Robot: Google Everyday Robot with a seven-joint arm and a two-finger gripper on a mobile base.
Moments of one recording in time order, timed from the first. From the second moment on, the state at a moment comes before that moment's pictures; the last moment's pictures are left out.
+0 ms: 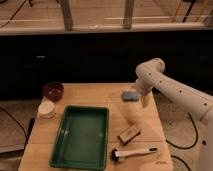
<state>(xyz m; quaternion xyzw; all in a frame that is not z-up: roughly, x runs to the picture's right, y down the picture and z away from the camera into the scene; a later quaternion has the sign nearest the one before) 0.211 0.054 0.850 -0.26 -0.06 -0.19 0.94</state>
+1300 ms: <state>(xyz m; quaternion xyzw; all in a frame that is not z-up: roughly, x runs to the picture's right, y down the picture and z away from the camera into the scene) 0.185 0.059 0.885 -0.25 -0.08 -0.24 0.93</state>
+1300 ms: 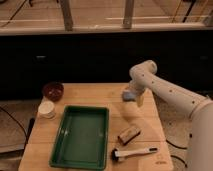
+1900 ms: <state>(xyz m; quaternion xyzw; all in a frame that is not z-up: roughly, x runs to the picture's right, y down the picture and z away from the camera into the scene) 0.178 0.058 0.910 -0.25 -0.10 -0.25 0.93</state>
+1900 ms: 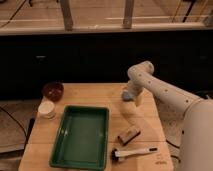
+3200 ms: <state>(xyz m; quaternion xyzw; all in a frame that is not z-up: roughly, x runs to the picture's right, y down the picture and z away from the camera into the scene) 0.187 0.064 0.953 -0.27 -0.12 -0.24 0.92</state>
